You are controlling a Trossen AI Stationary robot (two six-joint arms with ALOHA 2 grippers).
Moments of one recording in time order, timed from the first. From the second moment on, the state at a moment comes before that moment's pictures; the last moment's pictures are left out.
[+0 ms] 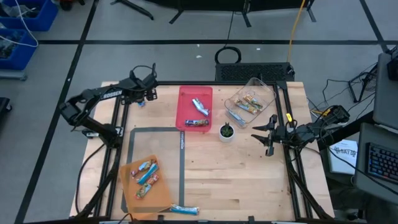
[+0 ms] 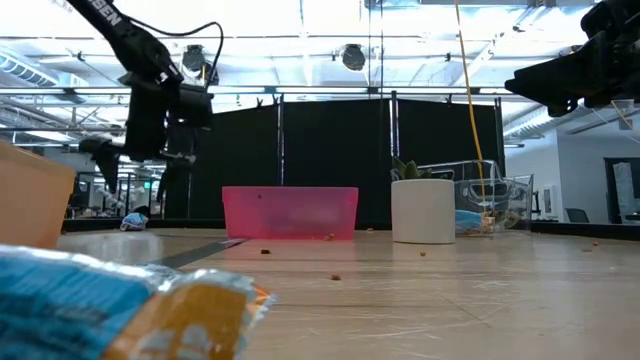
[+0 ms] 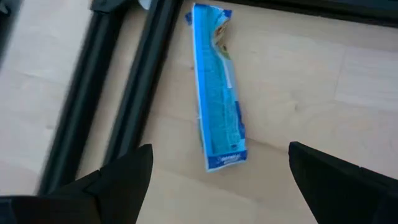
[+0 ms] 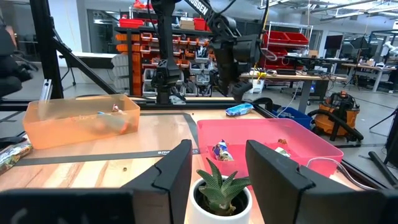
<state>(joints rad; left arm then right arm) 0.82 1.45 0.87 -0.86 -0.44 -0.98 0.51 0.05 0.01 0.08 0.71 -0.07</state>
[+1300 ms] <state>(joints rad) 0.87 1.50 0.73 -0.54 -0.48 -0.92 0.51 0.05 0.01 0.08 0.71 -0.07</state>
